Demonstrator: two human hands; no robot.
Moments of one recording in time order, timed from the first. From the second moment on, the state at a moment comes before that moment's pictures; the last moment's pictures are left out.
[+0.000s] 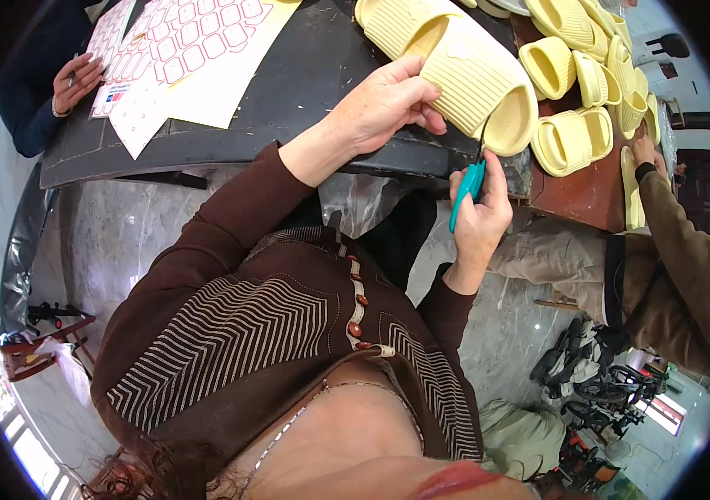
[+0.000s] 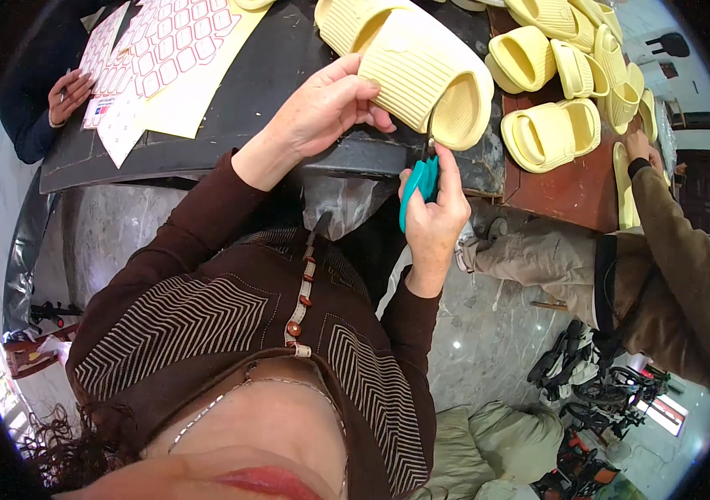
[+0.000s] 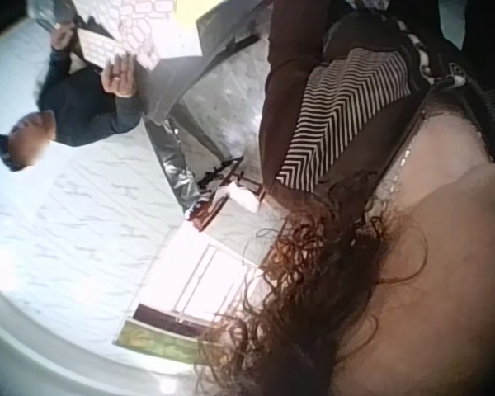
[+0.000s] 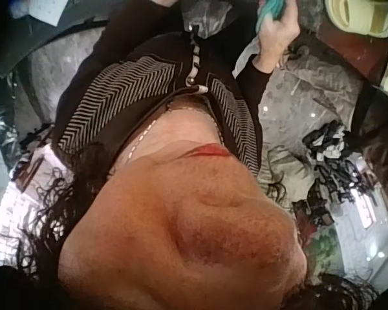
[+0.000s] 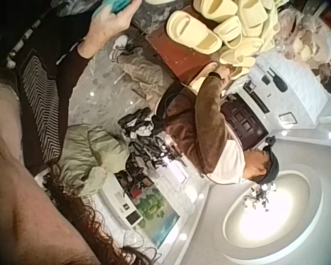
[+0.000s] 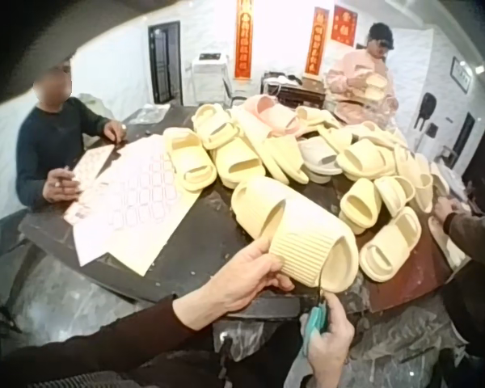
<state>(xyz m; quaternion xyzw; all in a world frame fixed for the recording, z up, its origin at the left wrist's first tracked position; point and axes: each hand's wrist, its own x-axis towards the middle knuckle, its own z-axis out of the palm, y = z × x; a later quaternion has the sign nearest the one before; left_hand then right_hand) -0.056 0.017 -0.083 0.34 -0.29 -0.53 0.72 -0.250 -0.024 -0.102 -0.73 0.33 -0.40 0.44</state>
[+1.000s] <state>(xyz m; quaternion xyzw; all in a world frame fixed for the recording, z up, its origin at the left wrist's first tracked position) -0.063 0.018 -0.087 0.49 -0.39 -0.41 0.67 -0.258 -0.020 -0.108 -0.65 0.36 -0.43 0.51</state>
